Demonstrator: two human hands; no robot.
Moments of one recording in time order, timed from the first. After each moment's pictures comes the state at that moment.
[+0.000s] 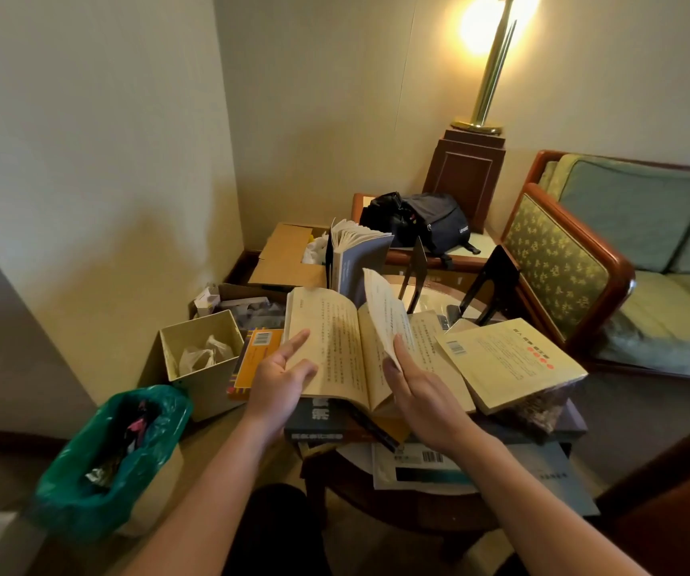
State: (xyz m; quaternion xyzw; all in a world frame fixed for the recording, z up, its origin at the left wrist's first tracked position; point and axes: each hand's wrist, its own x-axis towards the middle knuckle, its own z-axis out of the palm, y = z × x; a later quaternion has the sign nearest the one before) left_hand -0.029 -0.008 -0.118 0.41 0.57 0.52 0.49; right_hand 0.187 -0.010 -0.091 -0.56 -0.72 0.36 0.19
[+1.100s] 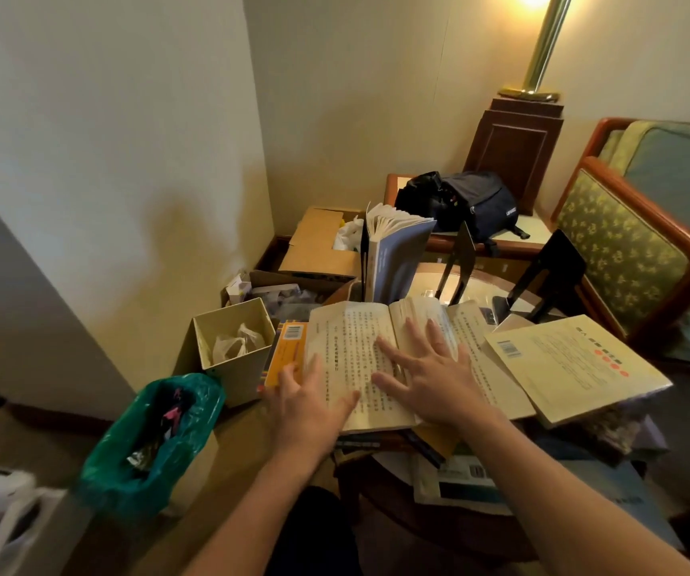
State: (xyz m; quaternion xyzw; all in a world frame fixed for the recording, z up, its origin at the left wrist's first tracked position) left_hand -0.030 -0.012 -0.148 0.54 0.79 0.20 0.19; right_hand 0.156 0.065 -0.138 -0.58 -0.81 0.09 -0.04
